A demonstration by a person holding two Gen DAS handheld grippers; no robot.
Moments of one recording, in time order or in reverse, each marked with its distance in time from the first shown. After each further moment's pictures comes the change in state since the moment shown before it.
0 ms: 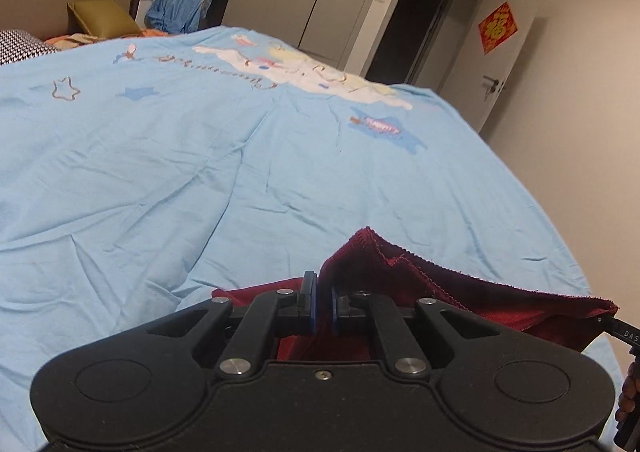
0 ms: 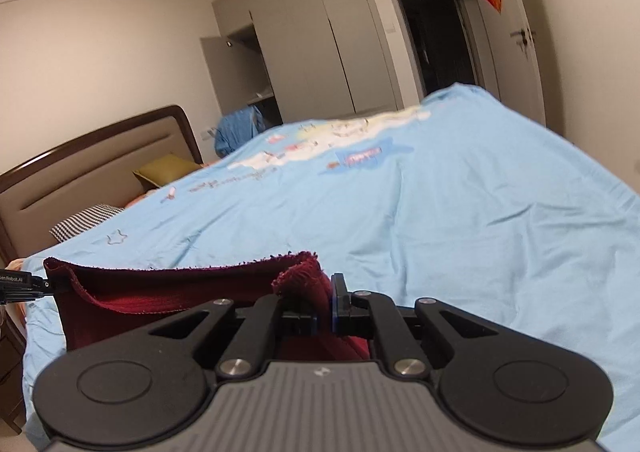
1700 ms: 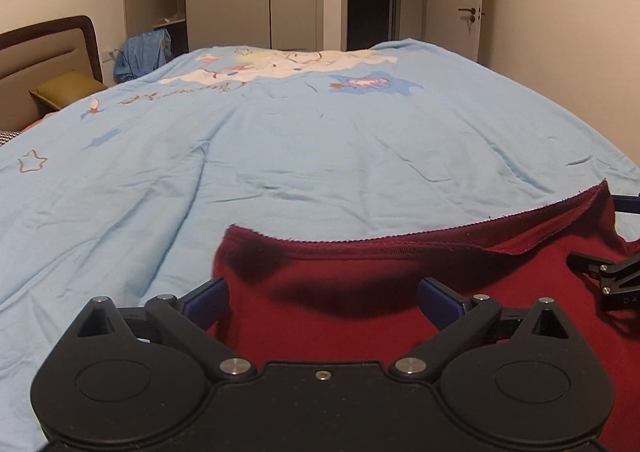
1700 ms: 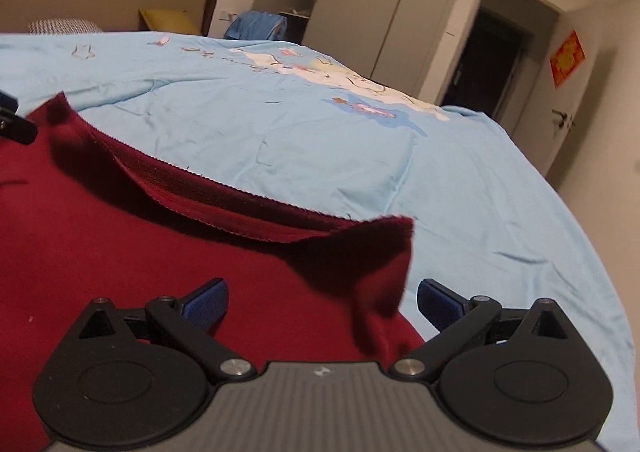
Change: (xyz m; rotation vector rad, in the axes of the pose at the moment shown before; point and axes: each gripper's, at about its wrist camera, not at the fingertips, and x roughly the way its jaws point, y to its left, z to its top) left arm 0.092 -0.056 -0.037 0.333 0.016 0.124; right arm 0.112 0.050 -0.058 -0.563 0.138 -0.220
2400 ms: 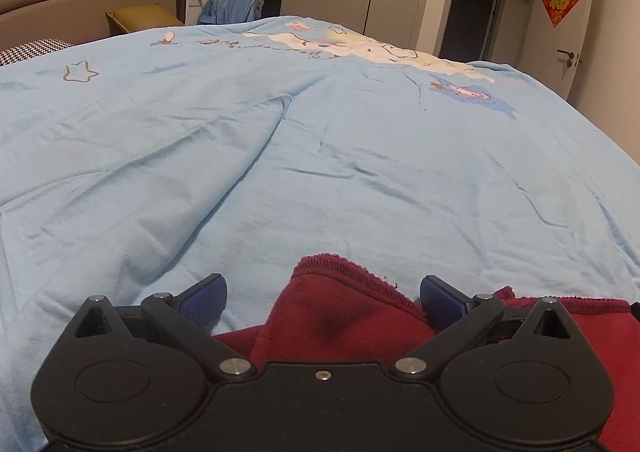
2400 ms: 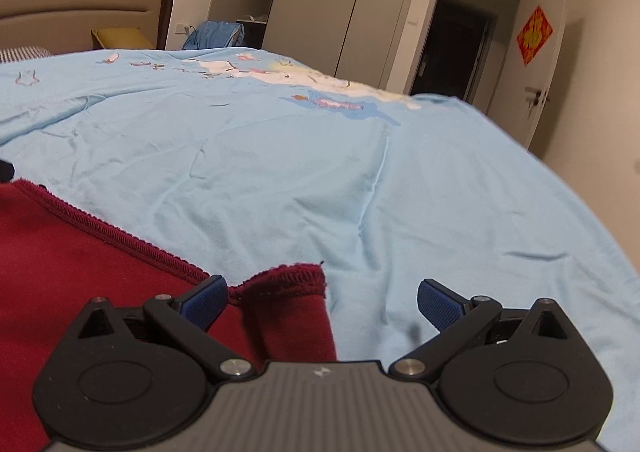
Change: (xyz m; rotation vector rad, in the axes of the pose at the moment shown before) left arm 0.078 0.050 -0.008 -0.287 0.006 0.142; right arm 0.083 -0.030 0.002 0.164 0.000 -0.030
